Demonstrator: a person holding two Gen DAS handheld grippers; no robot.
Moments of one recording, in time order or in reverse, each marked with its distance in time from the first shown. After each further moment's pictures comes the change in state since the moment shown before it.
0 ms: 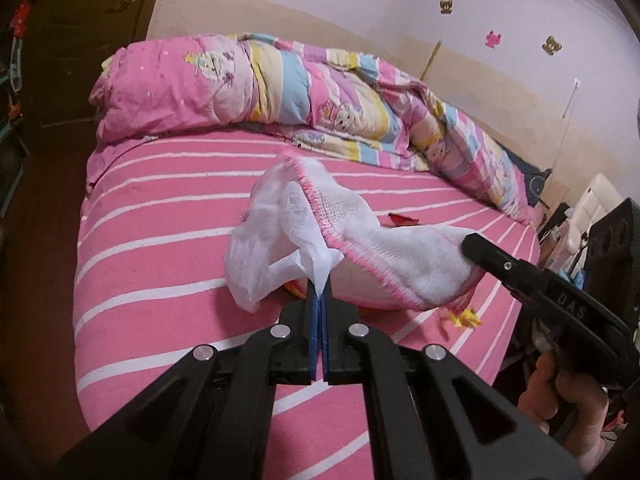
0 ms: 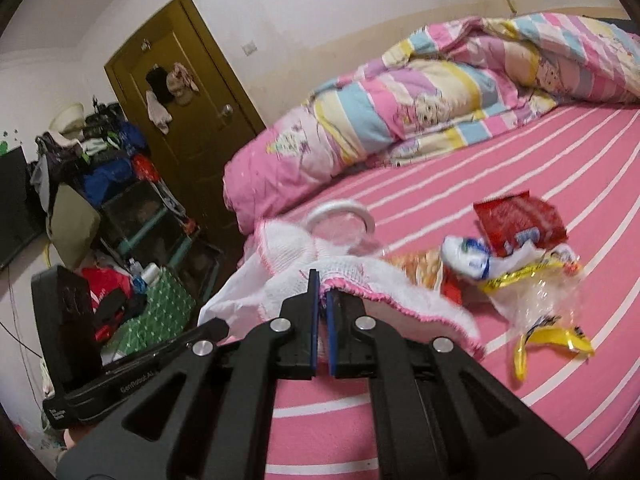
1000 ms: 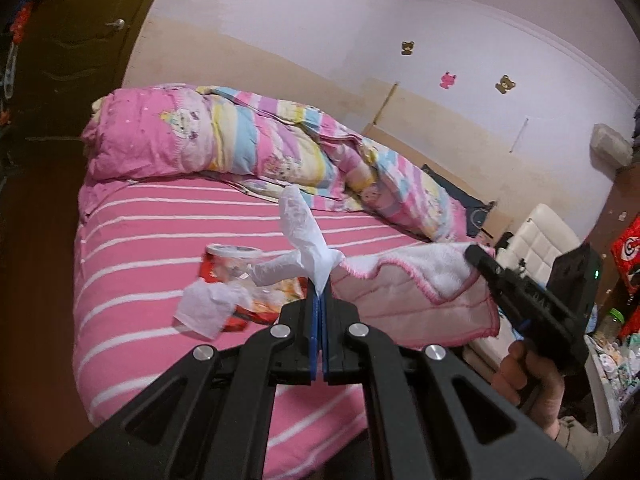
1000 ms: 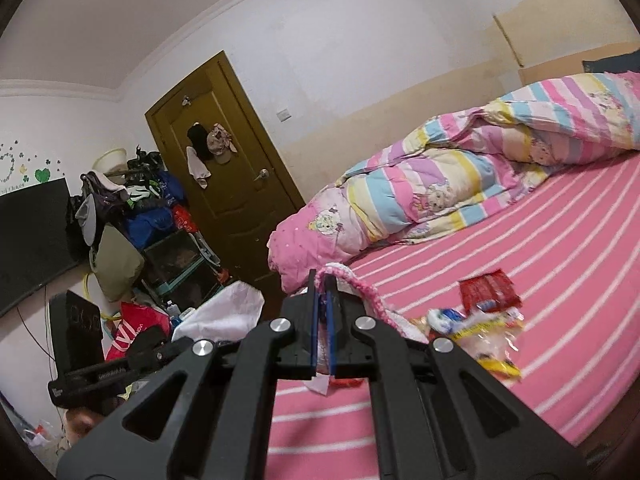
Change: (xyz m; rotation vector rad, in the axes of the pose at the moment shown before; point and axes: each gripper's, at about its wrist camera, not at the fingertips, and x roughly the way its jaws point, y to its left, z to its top) left arm -0.141 -0.060 0.010 -0.016 -0.103 -0.162; right arm -0.171 0.020 0.040 -0.022 -0.196 0.091
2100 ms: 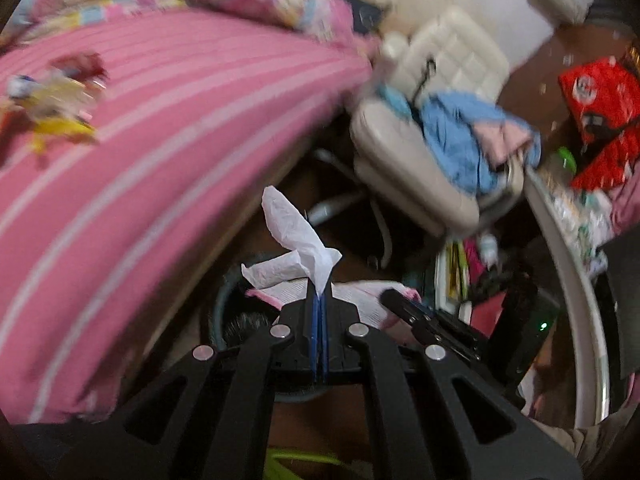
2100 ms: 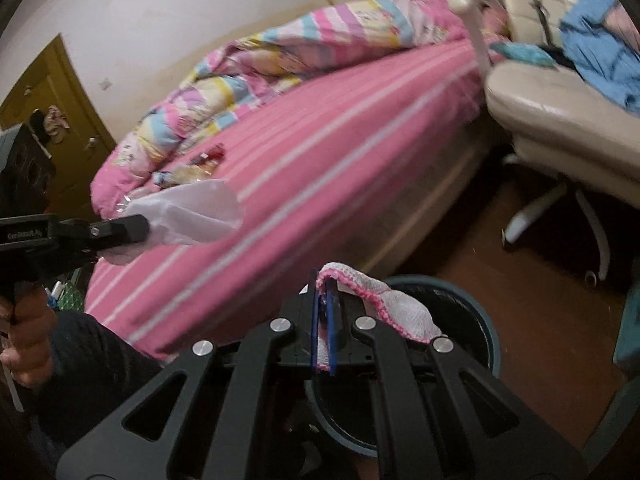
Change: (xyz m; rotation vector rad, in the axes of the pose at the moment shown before) left arm 0.195 -0.246 -0.203 0.207 0.687 -0.362; right arm -0.238 -0.205 -0.191 0.216 0.198 -0.611
